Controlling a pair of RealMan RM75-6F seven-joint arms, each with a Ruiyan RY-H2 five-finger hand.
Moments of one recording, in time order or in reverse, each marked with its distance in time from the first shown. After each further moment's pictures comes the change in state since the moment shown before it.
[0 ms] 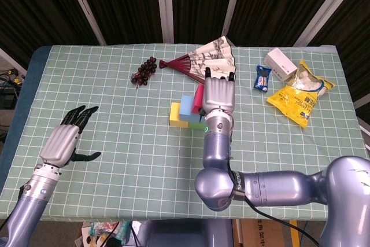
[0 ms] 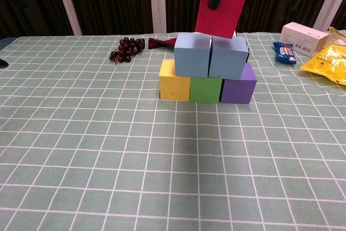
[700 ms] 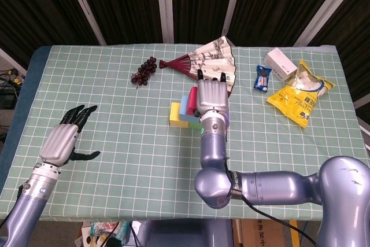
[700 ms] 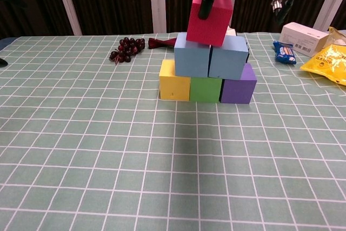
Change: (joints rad) left arm -0.001 0.002 -0.006 0.009 -0.011 -0.012 -0.014; right arm -0.017 -0.036 -0.035 0.038 -0.069 -0.081 -0.001
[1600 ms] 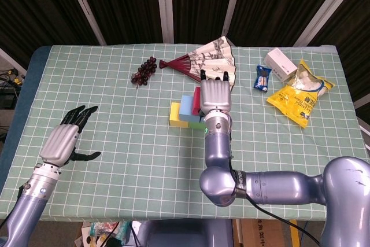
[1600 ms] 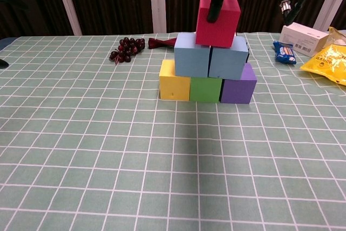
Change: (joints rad) left arm 0.000 0.001 -0.002 -0.003 -0.004 -0.006 -0.004; right arm -0.022 0.019 -0.039 -0.001 -0.024 -0.035 -0.033
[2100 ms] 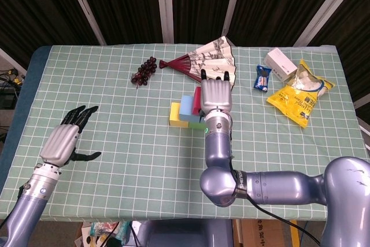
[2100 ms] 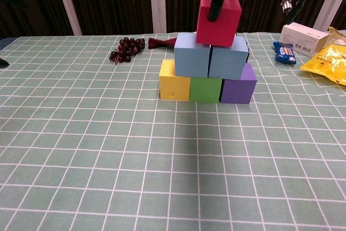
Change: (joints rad) left arm 0.001 0.001 0.000 -0.003 0.004 0.000 -0.001; right arm -0.002 0.004 0.001 -0.006 0.003 0.004 -0.004
